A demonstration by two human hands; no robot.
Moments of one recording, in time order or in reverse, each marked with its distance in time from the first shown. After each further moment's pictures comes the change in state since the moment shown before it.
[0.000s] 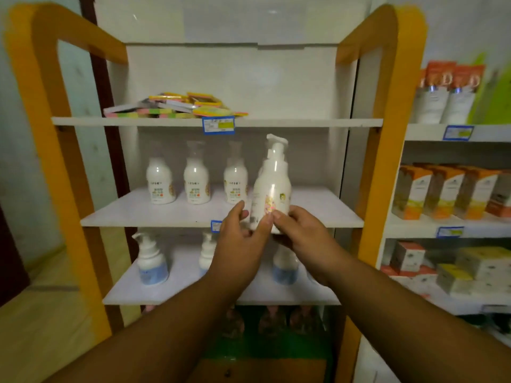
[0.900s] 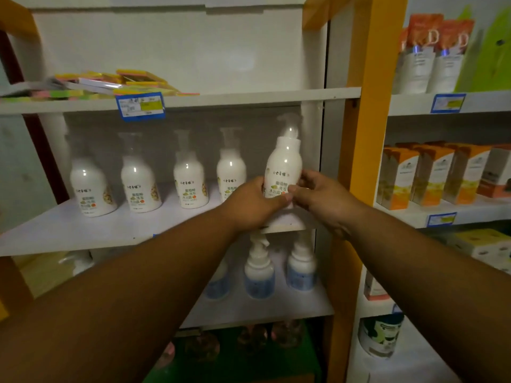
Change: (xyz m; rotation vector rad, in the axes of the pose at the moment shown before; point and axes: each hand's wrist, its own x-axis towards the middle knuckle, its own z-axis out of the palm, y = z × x) left_hand 0.136 -0.014 0.096 0.331 -0.419 0.069; right_hand 0.090 0.005 -0.123 -0.200 0.162 0.035
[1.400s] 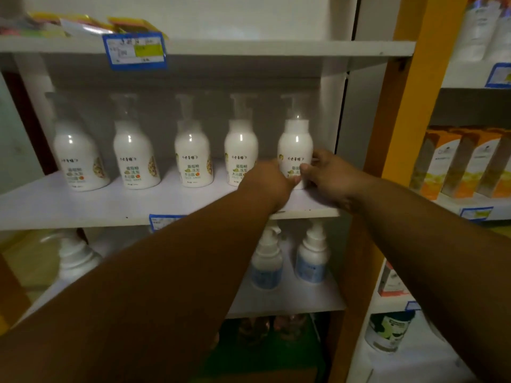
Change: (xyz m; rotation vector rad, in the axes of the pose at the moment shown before) left_hand 0.050 -0.034 0.023 0.261 0.191 -0.114; right_hand 0.057 0.019 0.007 -0.320 -0.007 0.039
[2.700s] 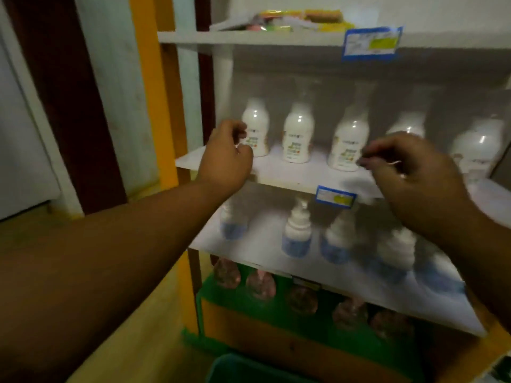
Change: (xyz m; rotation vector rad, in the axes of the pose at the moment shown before) left_hand -0.128 -0.183 -0.236 -0.029 0.622 -0.060; right_hand -0.103 -0.107 0.134 -0.154 0.125 -0.610
